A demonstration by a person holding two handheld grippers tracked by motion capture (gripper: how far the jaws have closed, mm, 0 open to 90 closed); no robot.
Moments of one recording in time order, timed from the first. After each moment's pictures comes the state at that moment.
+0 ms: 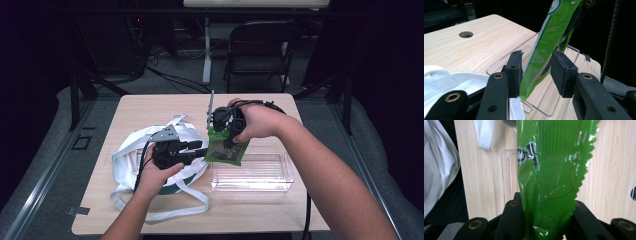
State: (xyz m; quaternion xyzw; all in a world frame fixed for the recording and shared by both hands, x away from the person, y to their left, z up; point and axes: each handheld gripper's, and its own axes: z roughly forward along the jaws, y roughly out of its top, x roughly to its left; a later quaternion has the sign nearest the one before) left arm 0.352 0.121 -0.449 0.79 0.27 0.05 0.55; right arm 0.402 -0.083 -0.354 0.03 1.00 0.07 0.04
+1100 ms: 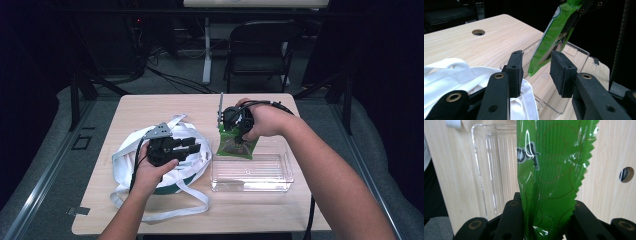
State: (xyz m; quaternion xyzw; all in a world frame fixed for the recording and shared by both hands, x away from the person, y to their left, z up) left arm 0.359 0.137 -0.451 0.78 0.29 0.06 0.55; right arm 0.421 -0.106 -0.373 0.04 1.00 0.03 0.08
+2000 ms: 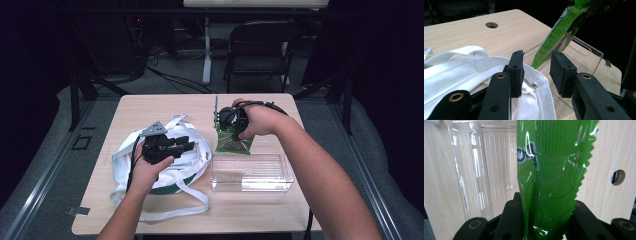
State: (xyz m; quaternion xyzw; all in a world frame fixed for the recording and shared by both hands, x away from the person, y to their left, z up) left arm 0.369 0.150 -0.459 0.77 0.33 0.07 0.53; right arm 0.436 -0.096 -0.389 0.03 0.99 0.01 0.10
